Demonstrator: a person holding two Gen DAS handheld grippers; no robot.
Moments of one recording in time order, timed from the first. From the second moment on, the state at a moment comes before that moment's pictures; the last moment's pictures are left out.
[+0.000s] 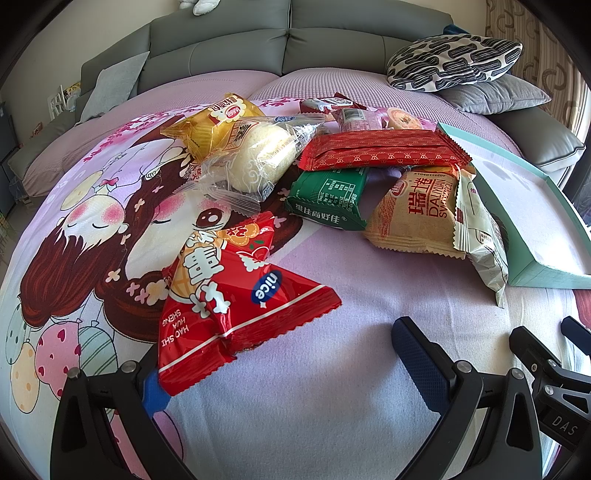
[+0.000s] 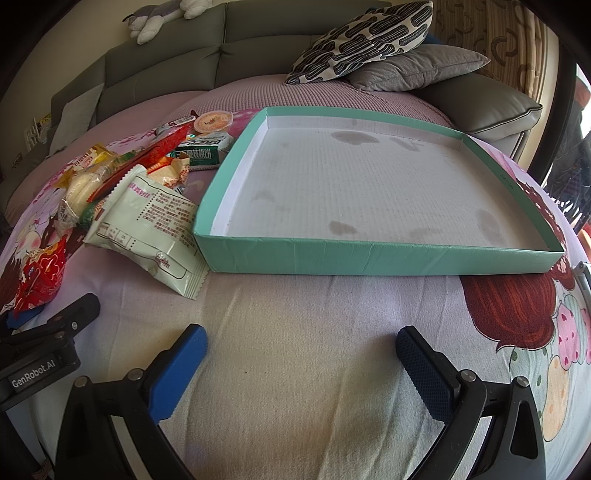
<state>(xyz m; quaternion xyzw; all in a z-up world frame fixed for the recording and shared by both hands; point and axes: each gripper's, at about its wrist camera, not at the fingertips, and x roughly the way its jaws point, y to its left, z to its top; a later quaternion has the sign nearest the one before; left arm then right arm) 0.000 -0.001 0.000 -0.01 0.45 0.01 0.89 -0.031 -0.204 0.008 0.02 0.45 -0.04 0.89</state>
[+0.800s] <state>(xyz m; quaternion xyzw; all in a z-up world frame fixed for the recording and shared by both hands) 0.000 0.001 0.000 -0.01 0.45 0.01 0.89 -0.034 -0.204 0.012 0.03 0.45 -0.04 0.89</state>
